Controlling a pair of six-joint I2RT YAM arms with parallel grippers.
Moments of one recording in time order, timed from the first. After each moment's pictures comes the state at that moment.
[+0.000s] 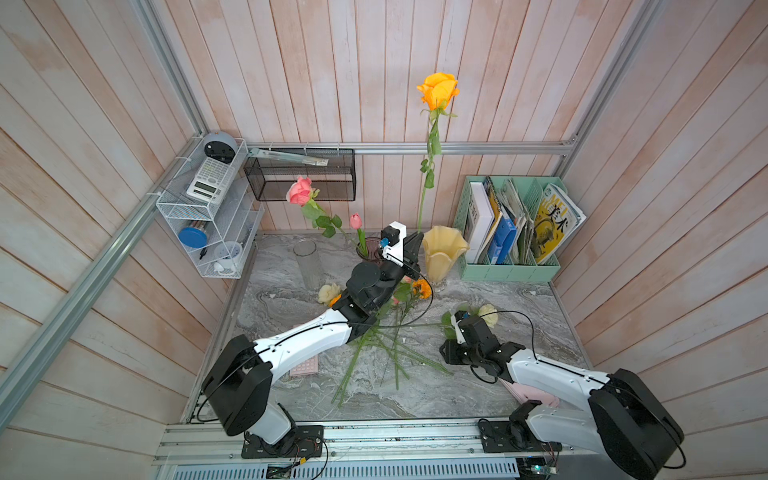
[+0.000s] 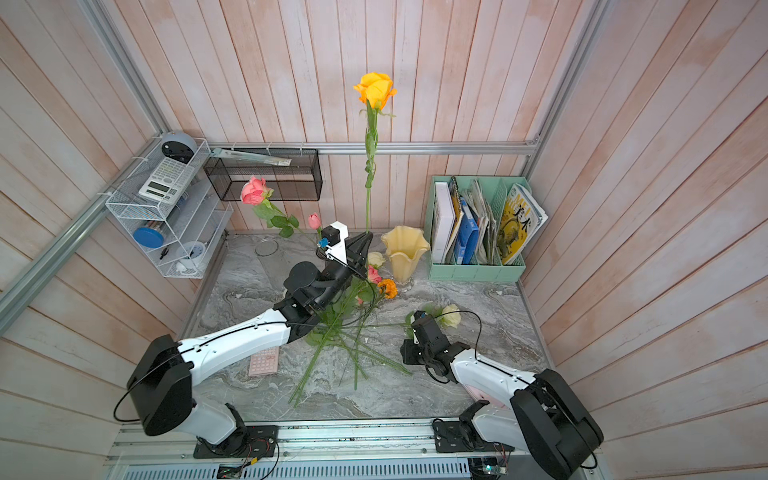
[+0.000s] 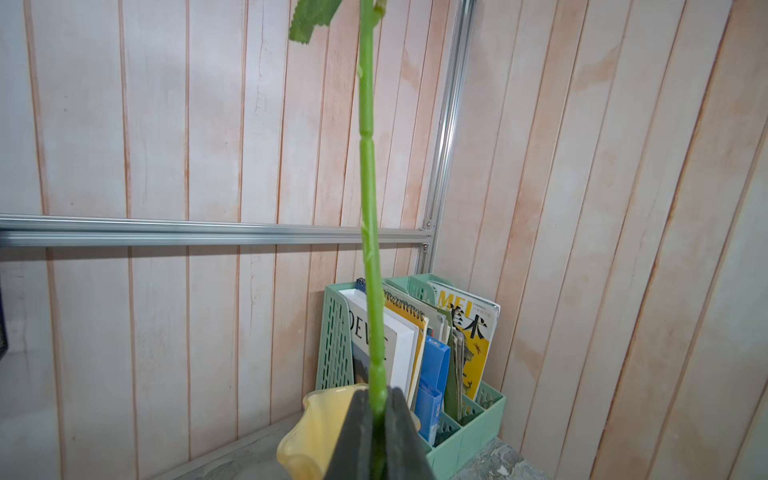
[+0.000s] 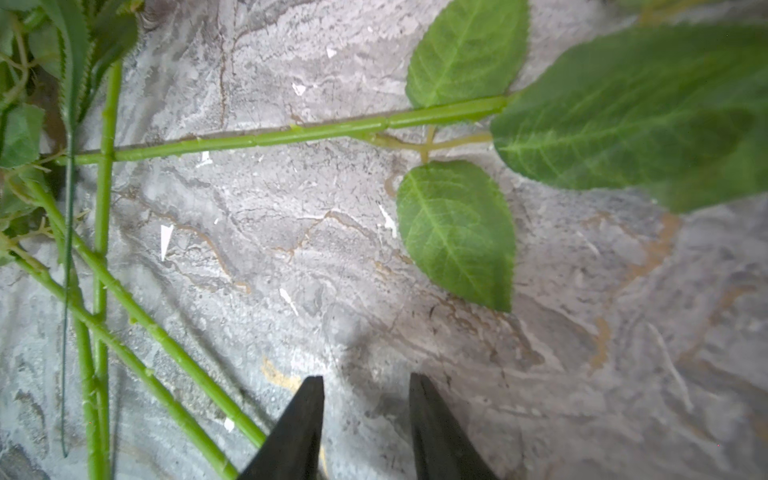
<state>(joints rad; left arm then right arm) -0.80 1.60 1.14 0.79 -0.11 -0.09 0.59 1.22 0.41 -0.16 -0.08 0.56</state>
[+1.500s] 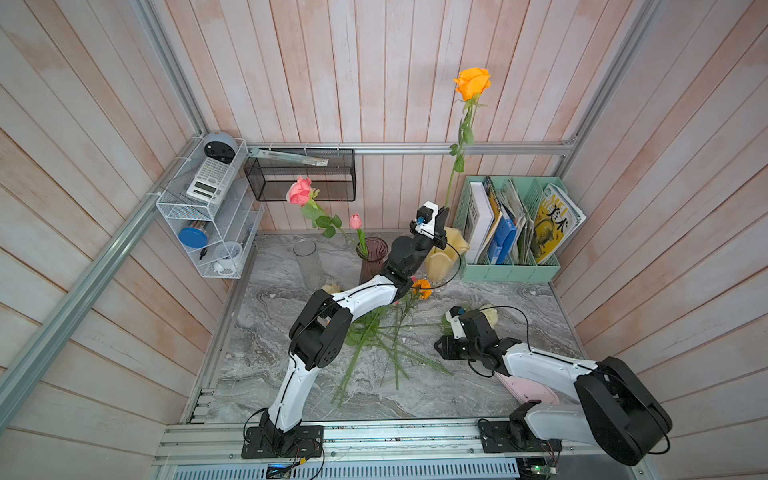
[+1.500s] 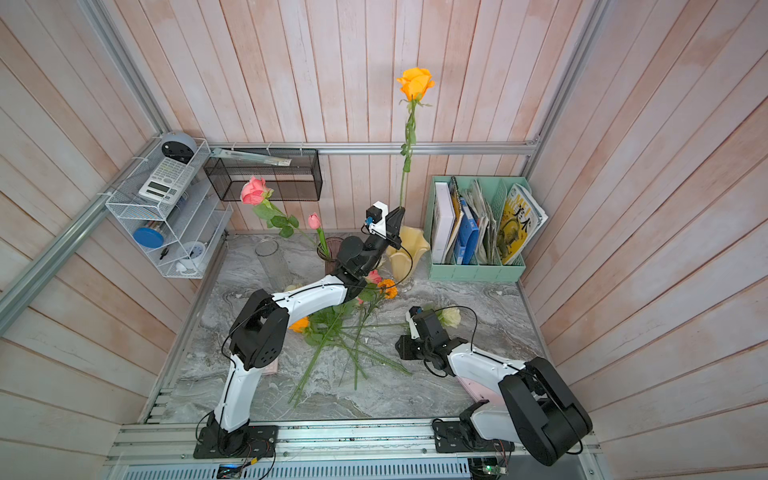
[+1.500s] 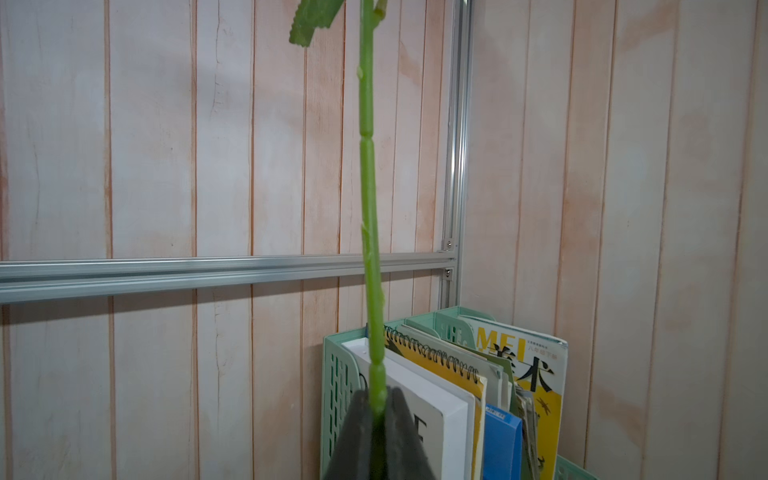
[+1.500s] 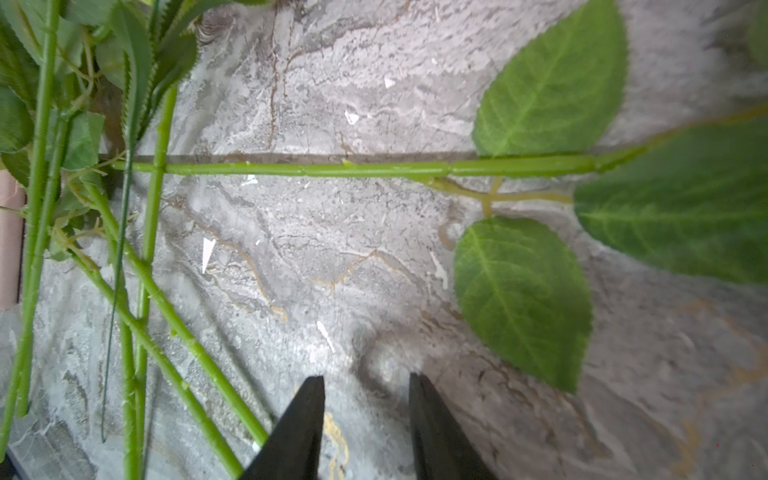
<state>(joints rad) -0.74 2.18 1.67 0.92 -0.06 0.01 0.54 1.30 0.43 -0.05 -0.21 0.49</state>
